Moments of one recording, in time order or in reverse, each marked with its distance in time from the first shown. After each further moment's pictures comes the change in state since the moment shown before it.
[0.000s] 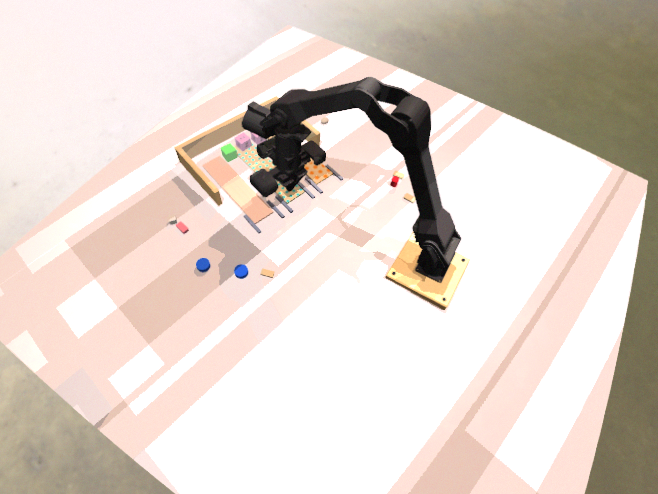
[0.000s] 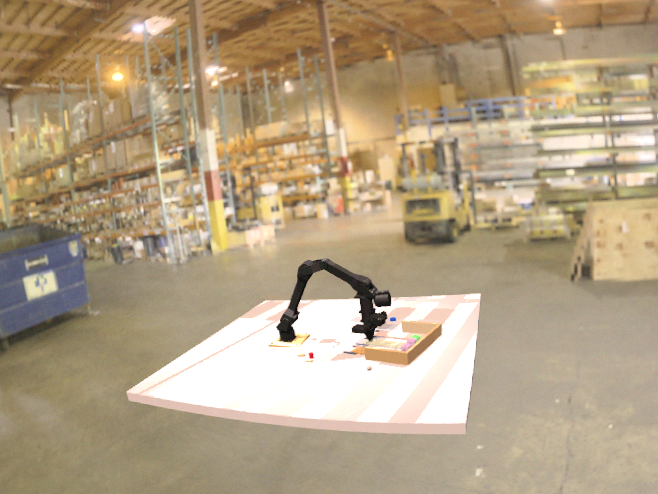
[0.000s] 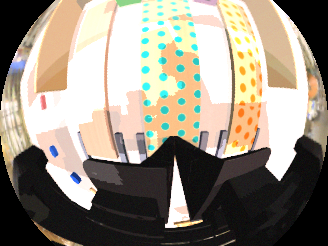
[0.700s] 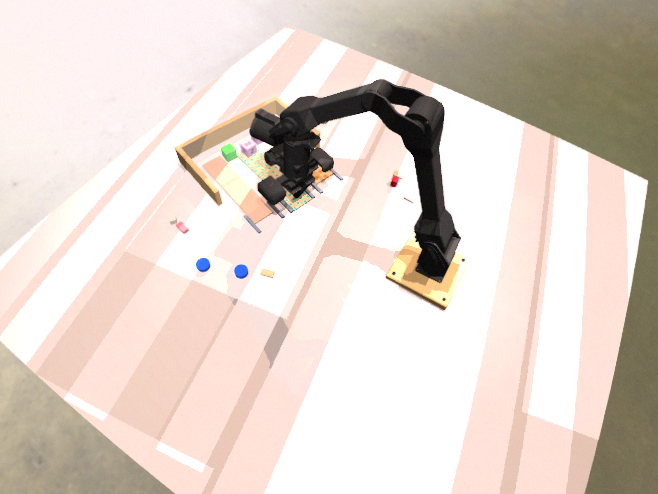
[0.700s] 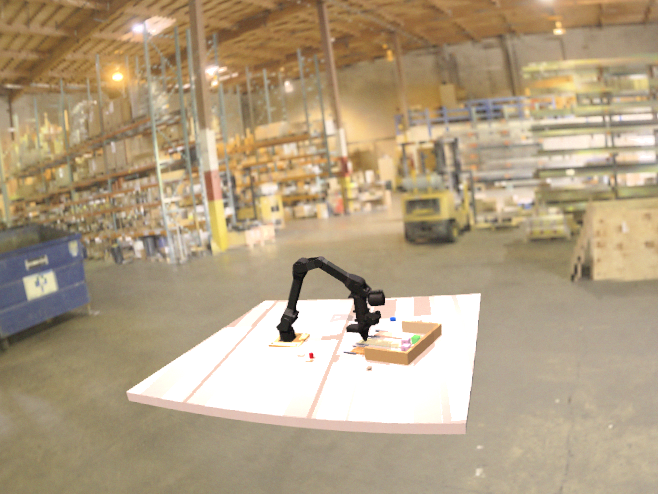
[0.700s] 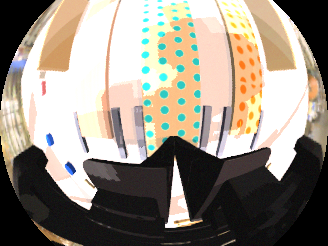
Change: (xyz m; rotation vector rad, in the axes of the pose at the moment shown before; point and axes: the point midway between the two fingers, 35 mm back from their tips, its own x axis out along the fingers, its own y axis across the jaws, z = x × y) arm 0.000 0.001 -0.029 -0.008 -0.004 0.004
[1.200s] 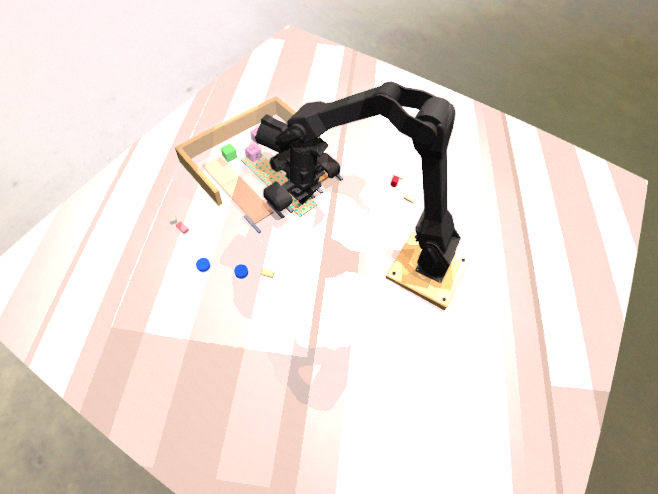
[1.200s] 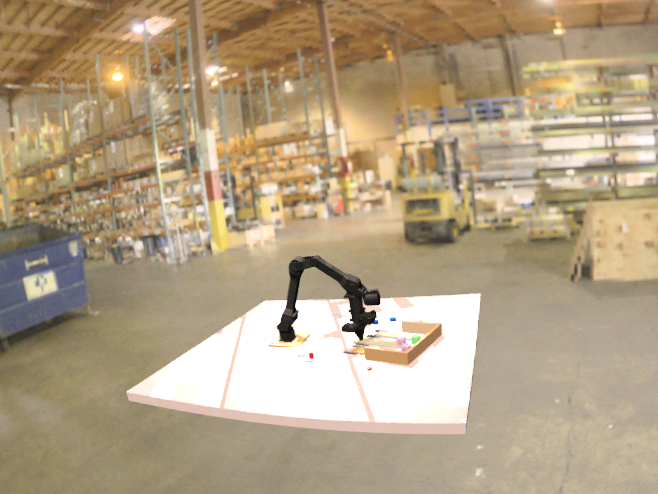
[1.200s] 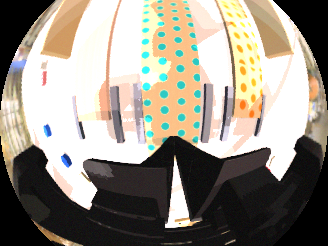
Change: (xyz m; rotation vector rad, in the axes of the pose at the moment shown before) arm 0.000 0.001 -0.023 0.001 -0.001 0.003
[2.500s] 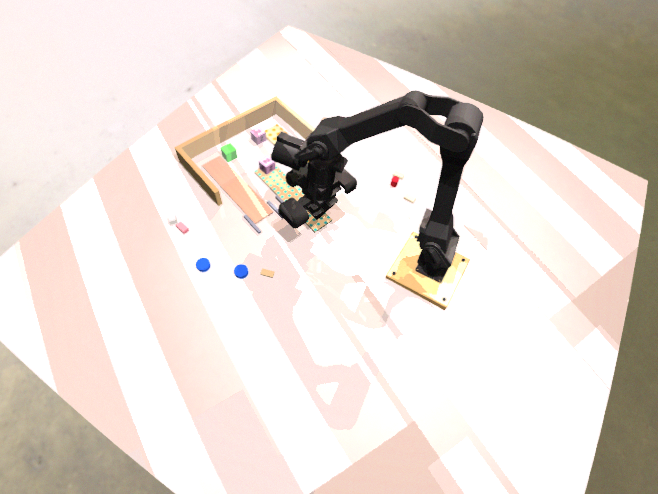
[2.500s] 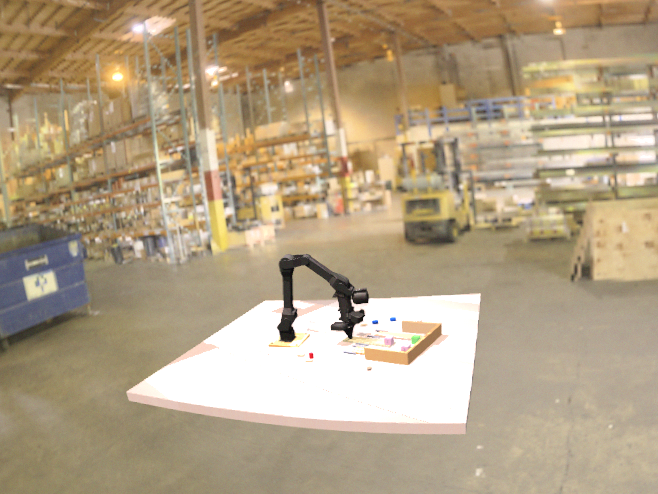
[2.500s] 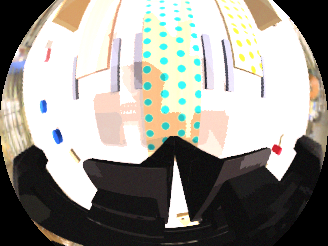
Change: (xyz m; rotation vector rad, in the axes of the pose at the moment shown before) arm 0.000 0.002 -0.058 0.004 0.003 0.005
